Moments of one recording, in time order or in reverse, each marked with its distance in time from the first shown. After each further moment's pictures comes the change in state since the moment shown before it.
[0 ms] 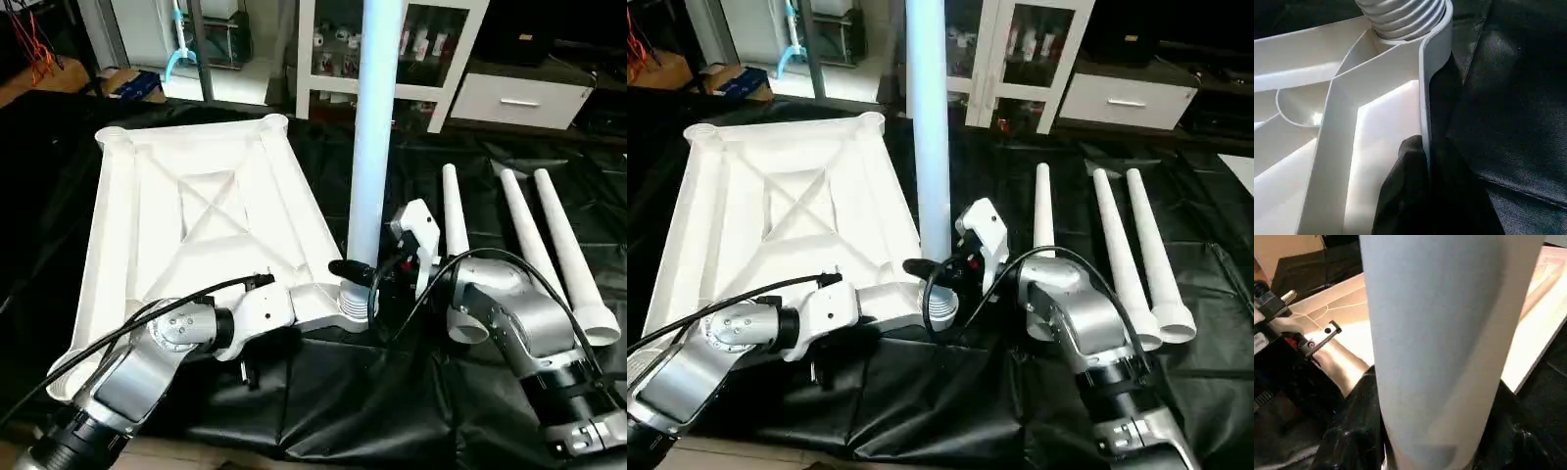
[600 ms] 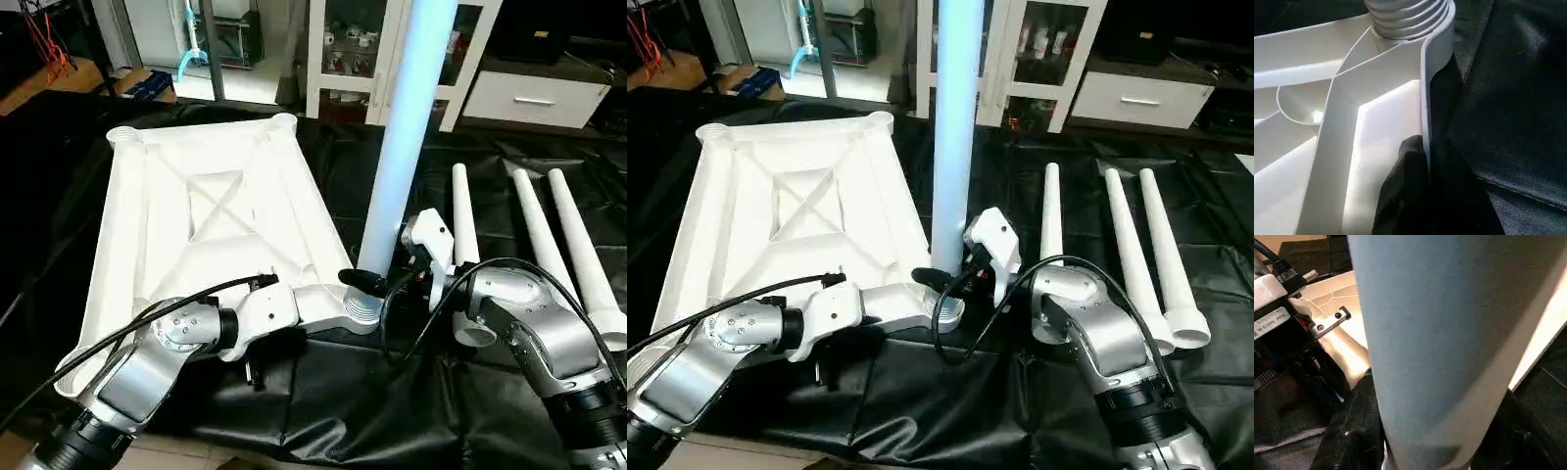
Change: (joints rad) left arm -0.006 -0.002 -0.004 0.000 -0.015 0.000 0.000; right arm 0.088 -0.080 0.012 -0.151 -0.007 -0.037 -0.026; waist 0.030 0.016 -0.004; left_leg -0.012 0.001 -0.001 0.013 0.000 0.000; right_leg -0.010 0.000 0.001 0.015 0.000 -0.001
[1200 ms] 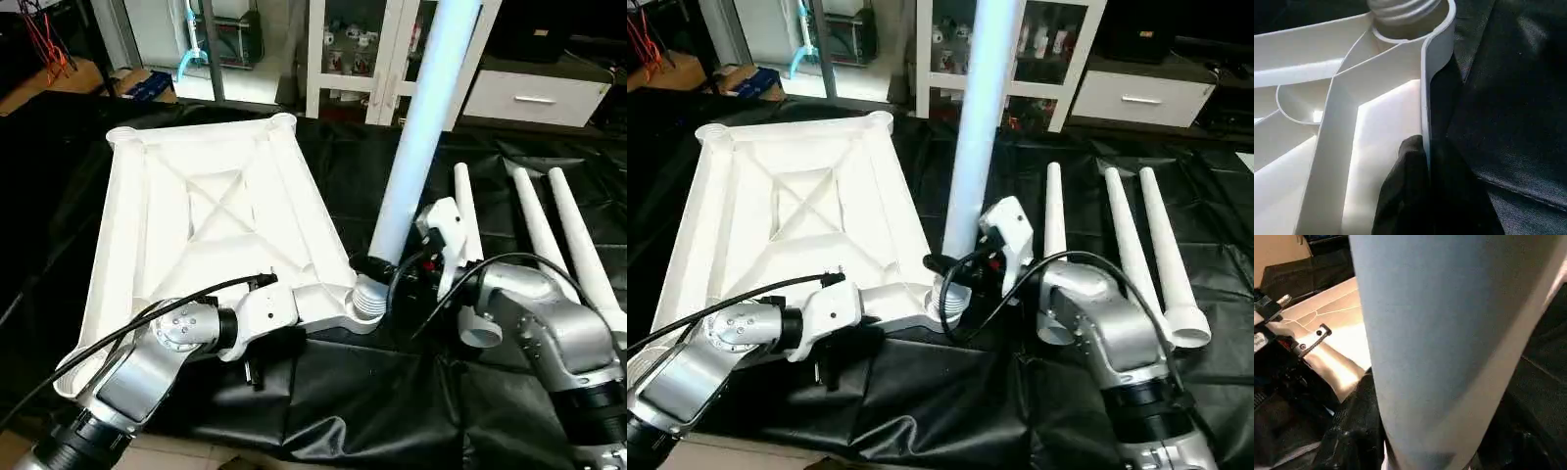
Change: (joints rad) left arm -0.001 0.002 0.000 0.000 -0.011 0.003 0.001; right arm -0.004 0.014 -0.054 -0.020 0.064 0.091 -0.054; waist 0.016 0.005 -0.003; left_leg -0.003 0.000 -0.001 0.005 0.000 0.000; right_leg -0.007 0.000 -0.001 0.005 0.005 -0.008
